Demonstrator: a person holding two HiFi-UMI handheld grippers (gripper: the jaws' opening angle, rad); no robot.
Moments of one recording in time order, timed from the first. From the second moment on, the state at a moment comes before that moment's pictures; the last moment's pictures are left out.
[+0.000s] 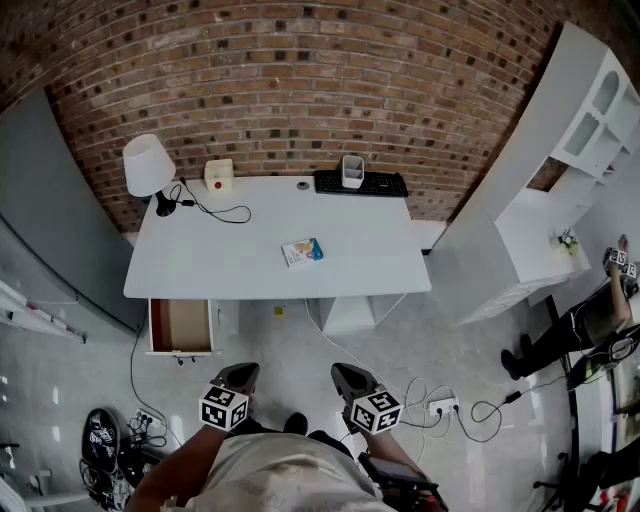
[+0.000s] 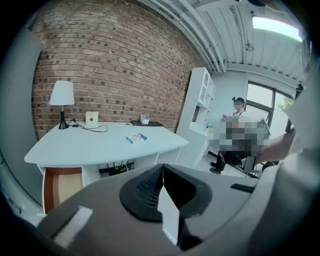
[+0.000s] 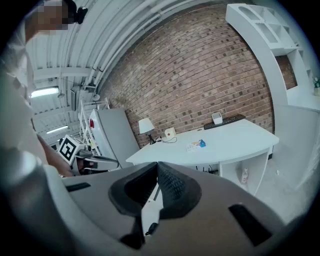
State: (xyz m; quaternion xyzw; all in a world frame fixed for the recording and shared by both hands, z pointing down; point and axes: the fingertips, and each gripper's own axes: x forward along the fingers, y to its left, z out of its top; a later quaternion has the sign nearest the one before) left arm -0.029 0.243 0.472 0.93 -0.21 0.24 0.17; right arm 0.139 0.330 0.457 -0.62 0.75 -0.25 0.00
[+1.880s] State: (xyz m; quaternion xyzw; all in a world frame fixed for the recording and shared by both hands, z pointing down) left arm -0.039 0.216 0.484 0.92 -0.22 0.25 0.19; right arm 0.135 0.296 0.482 -0.61 0.74 -0.30 0.00
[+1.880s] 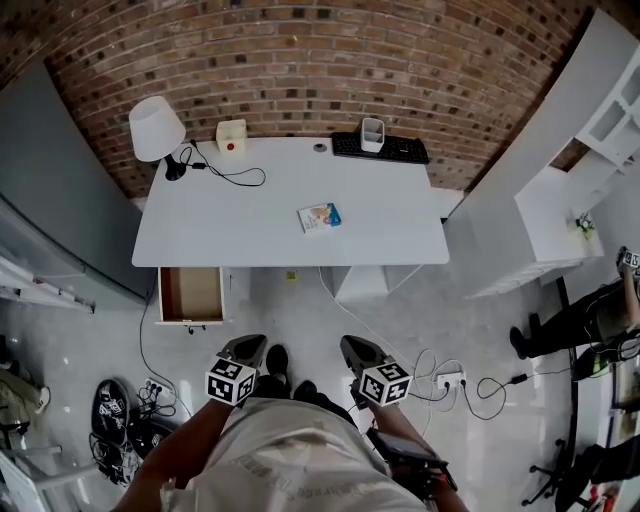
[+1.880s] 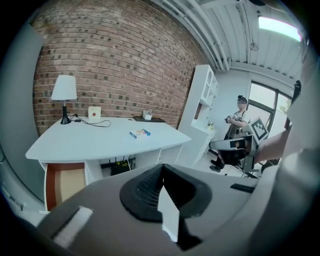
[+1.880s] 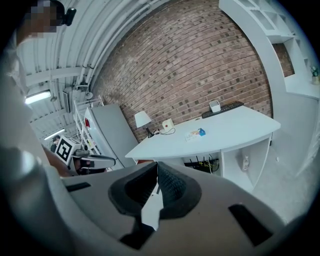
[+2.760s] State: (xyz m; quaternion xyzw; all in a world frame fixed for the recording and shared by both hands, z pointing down) left arm 0.011 0.136 0.482 0.94 -0.15 0.23 0.18; right arm 0.172 0.253 0.476 -0.67 0.68 -0.30 -0.01
